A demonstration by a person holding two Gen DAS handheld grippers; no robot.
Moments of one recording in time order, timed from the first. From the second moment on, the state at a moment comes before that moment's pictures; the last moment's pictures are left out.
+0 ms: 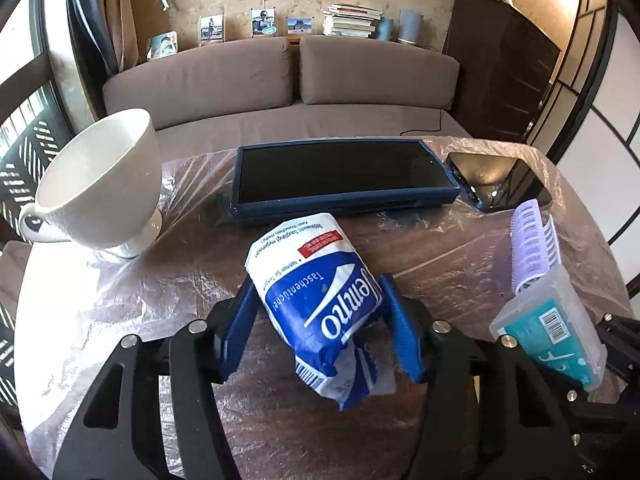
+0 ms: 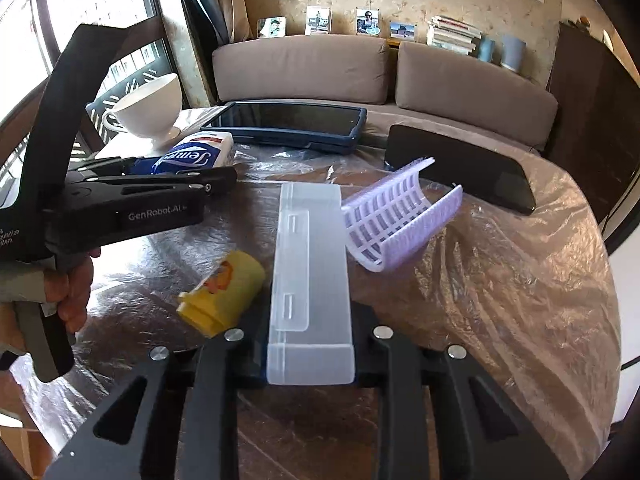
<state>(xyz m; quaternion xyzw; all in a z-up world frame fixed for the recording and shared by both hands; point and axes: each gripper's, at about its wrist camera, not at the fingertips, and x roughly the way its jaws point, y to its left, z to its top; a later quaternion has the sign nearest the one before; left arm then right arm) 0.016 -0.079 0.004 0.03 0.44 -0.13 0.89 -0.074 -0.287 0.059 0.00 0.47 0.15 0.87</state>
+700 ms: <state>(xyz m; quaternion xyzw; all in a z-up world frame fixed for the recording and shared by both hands) -0.020 -0.068 0.022 0.03 0.43 -0.14 0.89 -0.098 -0.306 0.077 0.02 0.47 0.15 0.87</state>
